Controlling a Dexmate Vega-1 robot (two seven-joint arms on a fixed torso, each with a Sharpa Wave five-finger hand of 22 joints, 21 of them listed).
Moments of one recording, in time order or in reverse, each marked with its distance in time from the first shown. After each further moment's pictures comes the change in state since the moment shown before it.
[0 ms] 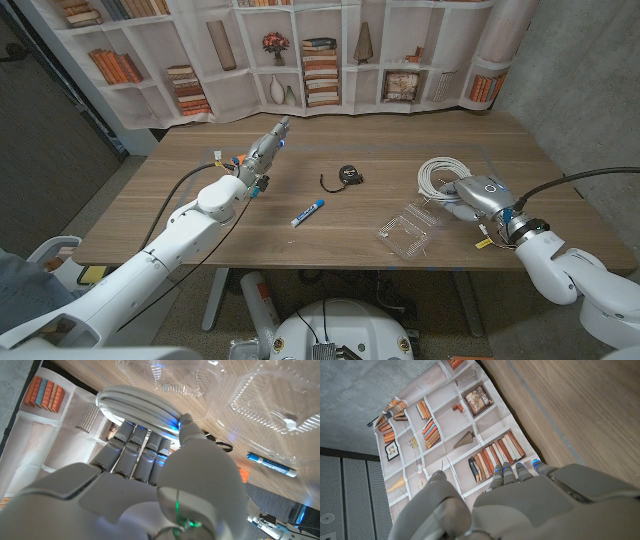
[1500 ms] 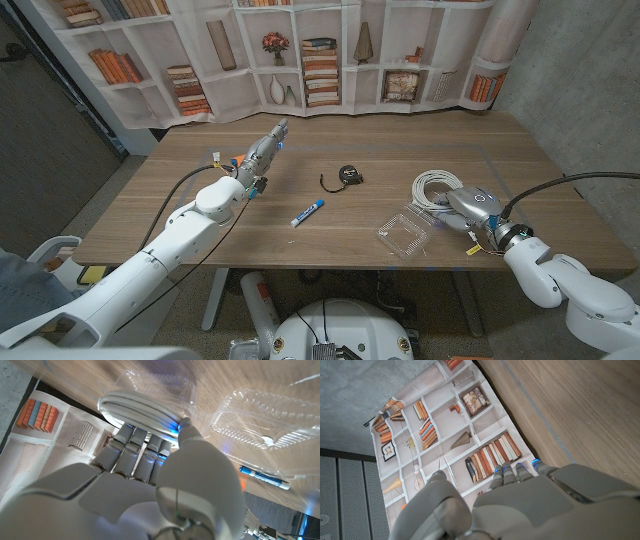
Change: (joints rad) left arm -0.007 0.002 0.003 0.027 -0.005 -0.005 -0.017; left_hand 0.004 0.004 -0.008 0.000 0.000 0.000 0.000 0.000 0.000 0.000 0.000 0.000 0.000 0.000 0.000 0.000 0.000 -0.004 0.004 0.000 0.000; right arm 0.076 -0.056 -0.142 0.017 0.060 -0.087 0.016; right_hand -0.007 0.050 -0.055 0.041 0.009 -0.036 -0.047 -0.055 0.000 -0.072 -0.019 -0.072 -0.002 -0.050 0.015 -0.062 -0.007 -0.052 0.013 0.017 -0.020
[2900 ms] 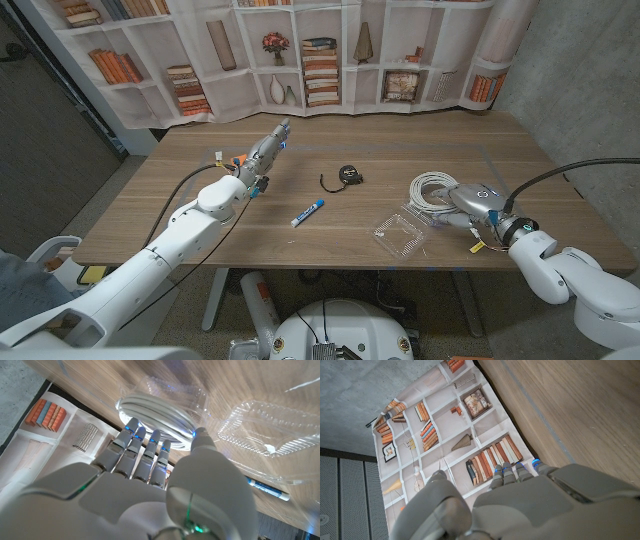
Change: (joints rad) left arm -0.022 -0.016 0.013 0.034 -0.004 -0.013 -0.027; left_hand 0.005 0.005 -0.008 0.000 0.000 0.005 -0.005 0.000 0.000 0.000 0.000 0.000 0.000 0.000 0.000 0.000 0.000 0.002 0.005 0.000 0.000; right arm -0.081 -0.084 0.069 -0.109 -0.007 -0.126 0.103; right_hand -0.220 -0.092 -0.099 0.053 0.057 -0.309 -0.012 -0.038 0.002 -0.285 0.071 -0.118 0.012 -0.295 0.047 -0.081 -0.005 -0.183 0.019 -0.101 -0.042
